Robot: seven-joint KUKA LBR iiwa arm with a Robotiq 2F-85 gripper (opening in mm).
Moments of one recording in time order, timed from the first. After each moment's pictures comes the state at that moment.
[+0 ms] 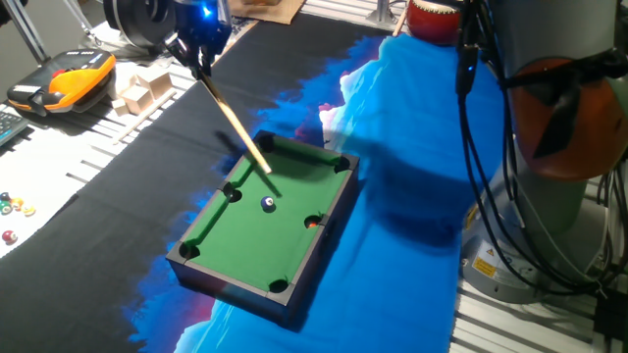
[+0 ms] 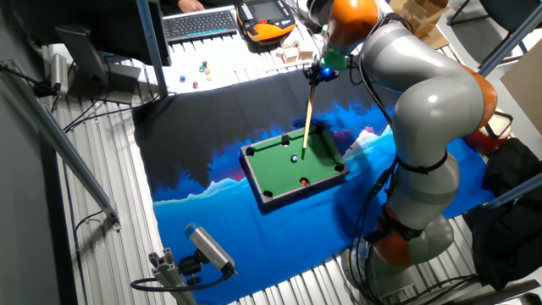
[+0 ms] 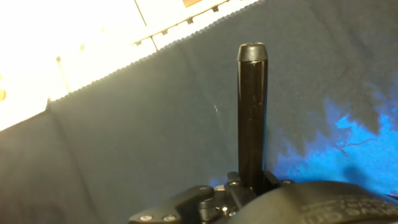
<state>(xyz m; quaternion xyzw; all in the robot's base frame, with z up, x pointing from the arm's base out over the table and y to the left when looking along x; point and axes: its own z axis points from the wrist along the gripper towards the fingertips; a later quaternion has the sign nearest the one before) 0.636 0.006 0.234 0.21 0.97 0.03 0.09</state>
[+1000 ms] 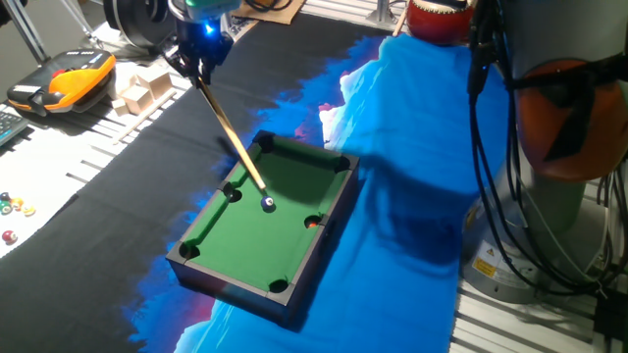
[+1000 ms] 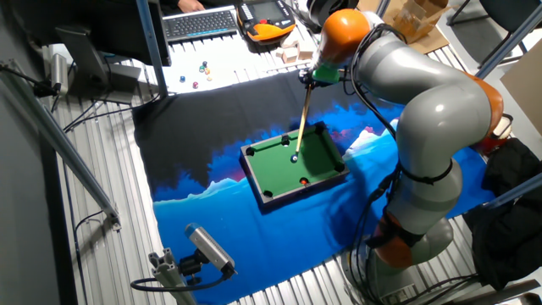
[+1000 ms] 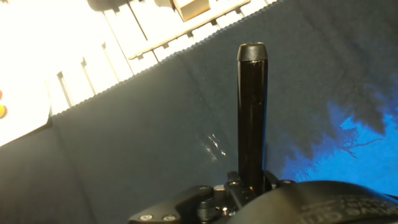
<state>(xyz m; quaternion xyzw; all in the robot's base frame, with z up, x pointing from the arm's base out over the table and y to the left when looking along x) 0.626 0.025 0.222 0.22 0.97 0.02 0.13</state>
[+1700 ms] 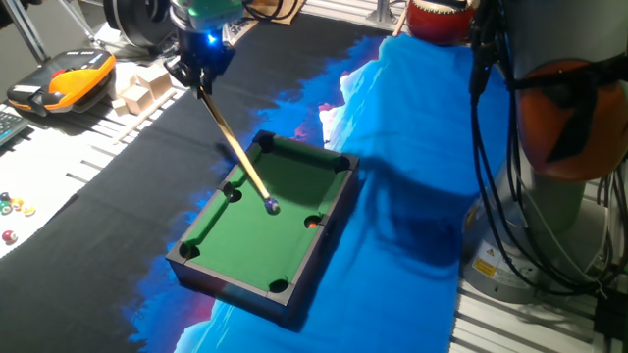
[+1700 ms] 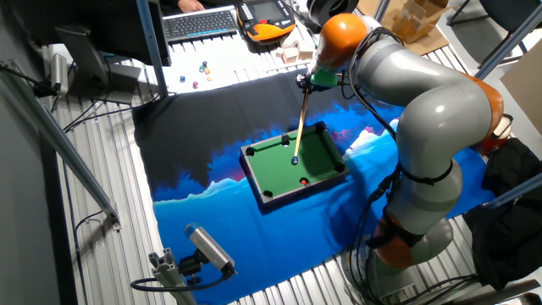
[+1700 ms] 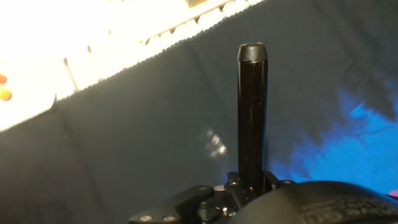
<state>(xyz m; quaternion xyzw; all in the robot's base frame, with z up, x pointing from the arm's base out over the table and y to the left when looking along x) 0.612 0.040 0.211 0.21 0.97 0.04 0.12</state>
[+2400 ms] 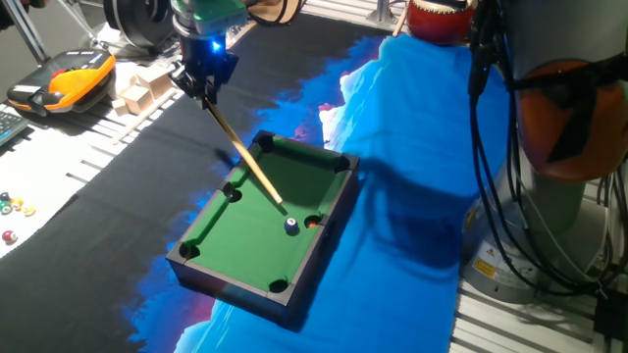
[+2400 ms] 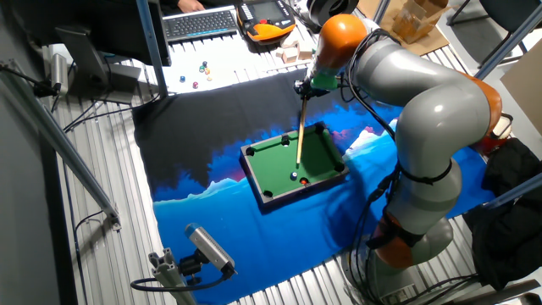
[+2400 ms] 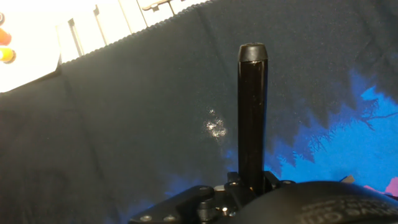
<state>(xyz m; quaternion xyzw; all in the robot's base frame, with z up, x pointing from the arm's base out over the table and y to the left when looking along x) 0.598 0.050 0.205 0.18 0.98 0.03 0.10</state>
